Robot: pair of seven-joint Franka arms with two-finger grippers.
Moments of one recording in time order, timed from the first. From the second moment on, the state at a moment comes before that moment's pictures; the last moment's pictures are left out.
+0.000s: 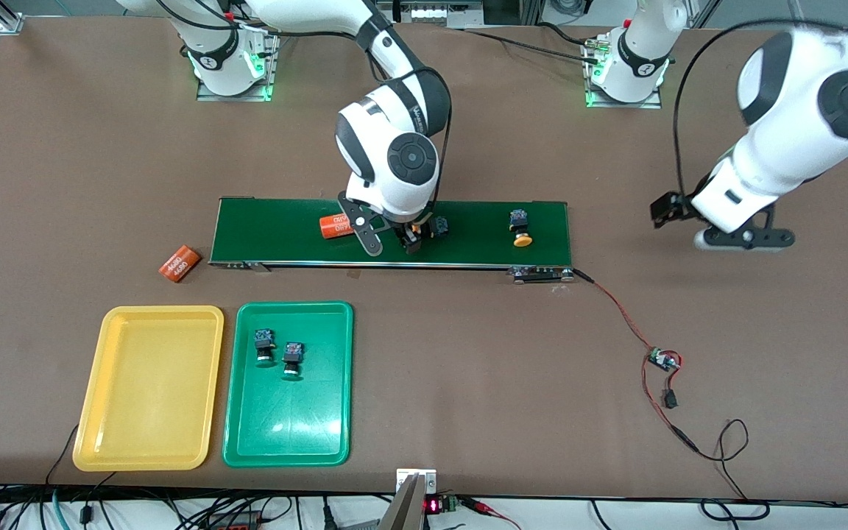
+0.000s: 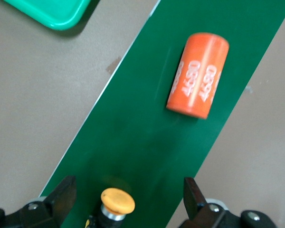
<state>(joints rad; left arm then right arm) 0.08 0.00 -0.22 -1.89 0.04 1.81 -0.11 1.04 0.72 -0.35 -1.36 0.20 1.85 1.72</state>
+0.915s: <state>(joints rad) 0.09 0.01 -0.21 -1.66 0.11 1.63 -0.04 1.08 0.76 -0.35 -1.43 0.26 1.94 1.82</state>
